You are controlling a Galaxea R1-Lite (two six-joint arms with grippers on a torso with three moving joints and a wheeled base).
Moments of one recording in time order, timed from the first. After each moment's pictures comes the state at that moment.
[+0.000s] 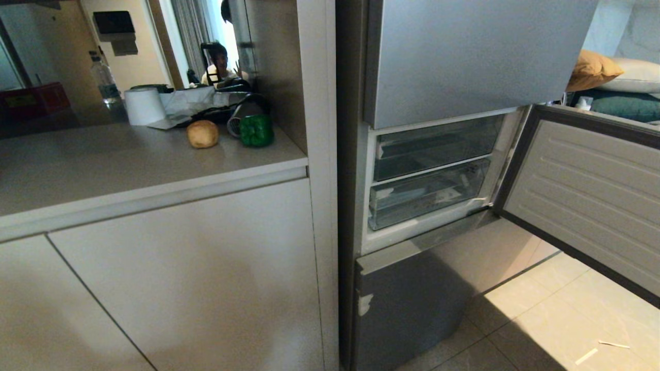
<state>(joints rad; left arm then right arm) -0.01 0.00 -0.04 0.10 -0.02 0.05 0.00 0.00 0.00 -0.08 -0.01 0.02</state>
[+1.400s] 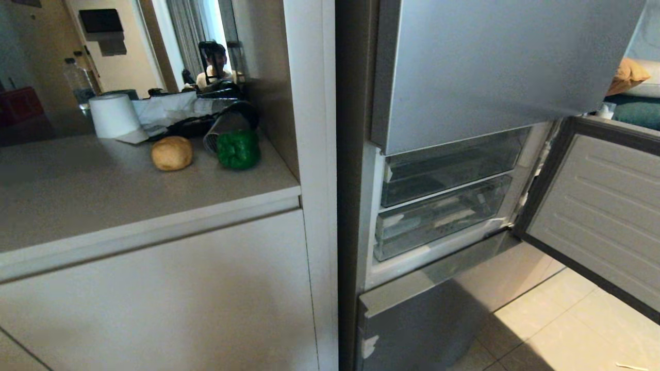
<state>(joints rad) -0.01 0.00 -0.04 0.10 -0.02 0.05 0.00 0.00 0.00 -0.08 -0.01 0.02</state>
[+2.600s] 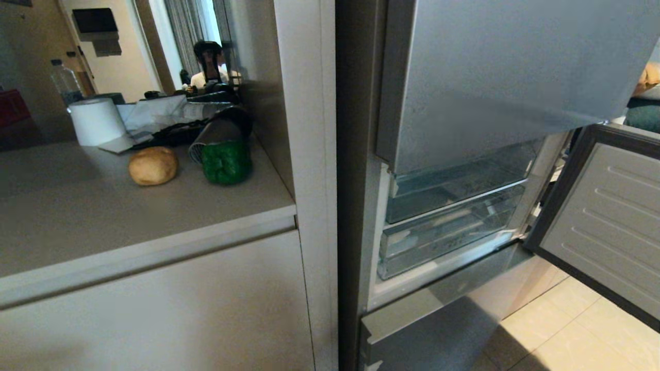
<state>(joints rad) -0.01 0.00 -0.04 0.10 -0.02 0.10 0.00 0.08 -0.14 -0.02 0.01 0.04</state>
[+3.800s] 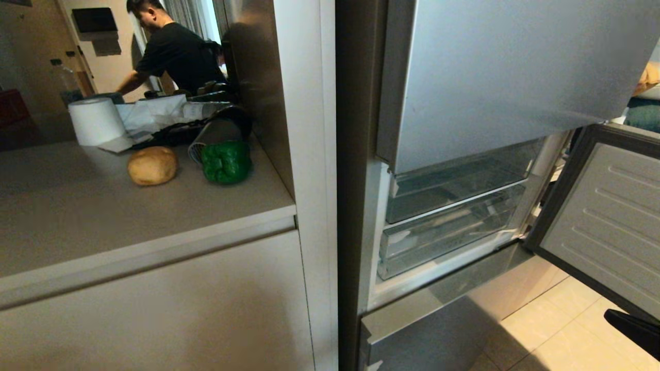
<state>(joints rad) -0.01 0.00 -0.04 0.10 -0.02 0.08 0.01 0.73 -0.22 -0.37 0.39 0.15</state>
